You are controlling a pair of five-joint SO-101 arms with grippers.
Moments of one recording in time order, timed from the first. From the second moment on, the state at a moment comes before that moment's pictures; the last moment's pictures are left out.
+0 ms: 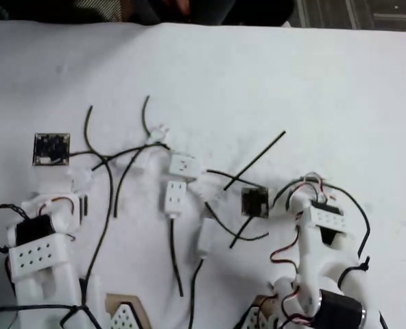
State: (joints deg) left arm -26.2 -55.0 71.7 52.1 -17.6; right arm 12.7 -22.3 69.5 19.0 104.1
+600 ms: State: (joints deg) left arm -24.0 -54.8 72.0 51.9 -17.6; right arm 13.9 -22.1 44.7 60.6 74.2
